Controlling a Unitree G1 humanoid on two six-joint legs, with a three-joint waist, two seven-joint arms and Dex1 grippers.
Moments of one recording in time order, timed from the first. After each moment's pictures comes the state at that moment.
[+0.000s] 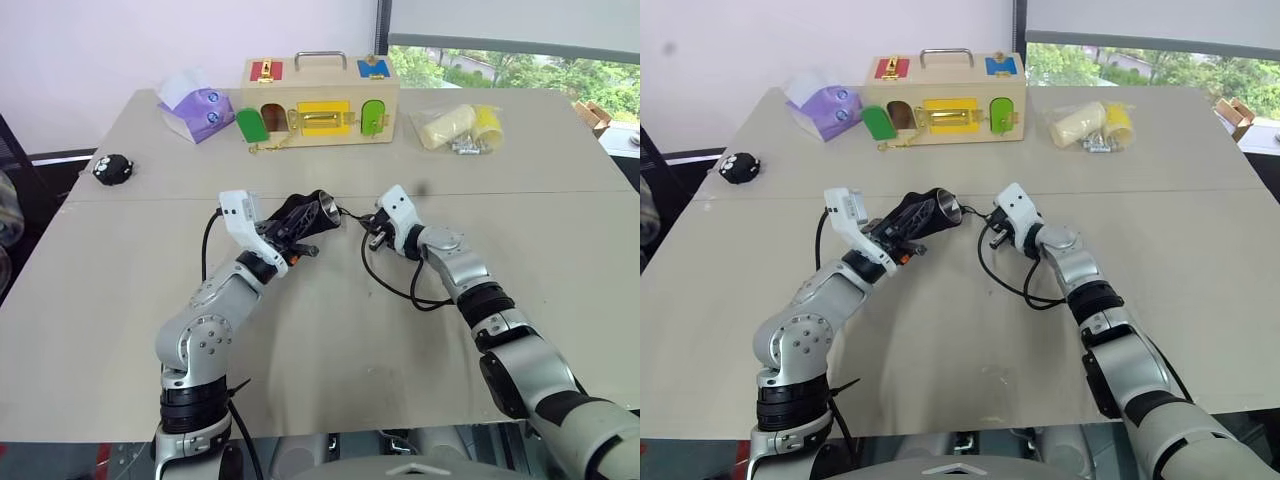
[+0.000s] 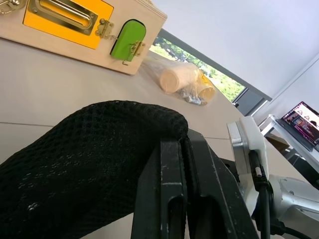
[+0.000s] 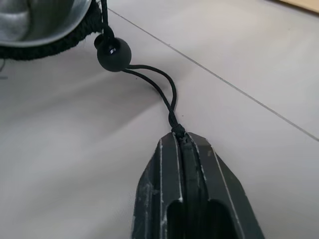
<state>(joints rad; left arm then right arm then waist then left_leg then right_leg) -0.25 0.21 0.20 -0.37 -0.79 0.71 -0.26 -0.79 -0.12 0.18 0.73 0.00 0.09 0.60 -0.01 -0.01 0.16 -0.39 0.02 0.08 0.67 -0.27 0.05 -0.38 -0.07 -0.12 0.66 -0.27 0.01</state>
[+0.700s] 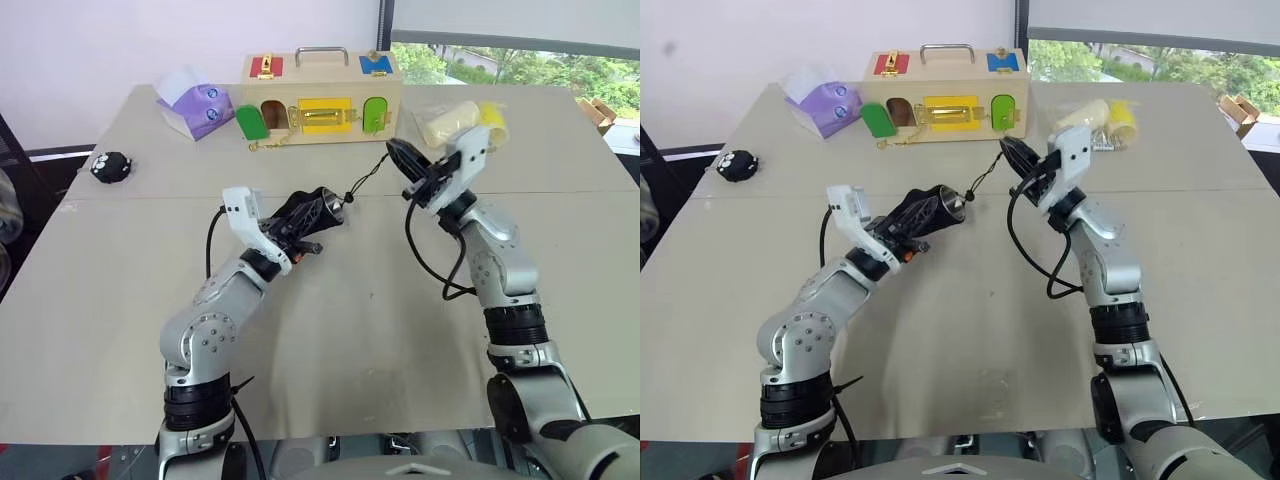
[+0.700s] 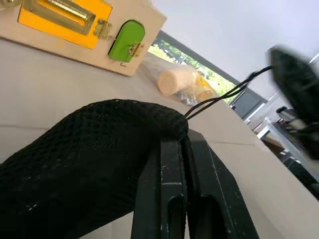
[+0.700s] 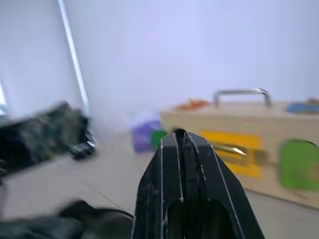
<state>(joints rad) -0.27 0.20 0.20 -0.37 -0.81 0.71 -0.24 -0.62 -0.06 -0.07 -0.03 0.51 0.30 0.57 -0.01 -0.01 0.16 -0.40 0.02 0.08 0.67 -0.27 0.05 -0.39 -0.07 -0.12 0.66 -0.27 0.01</state>
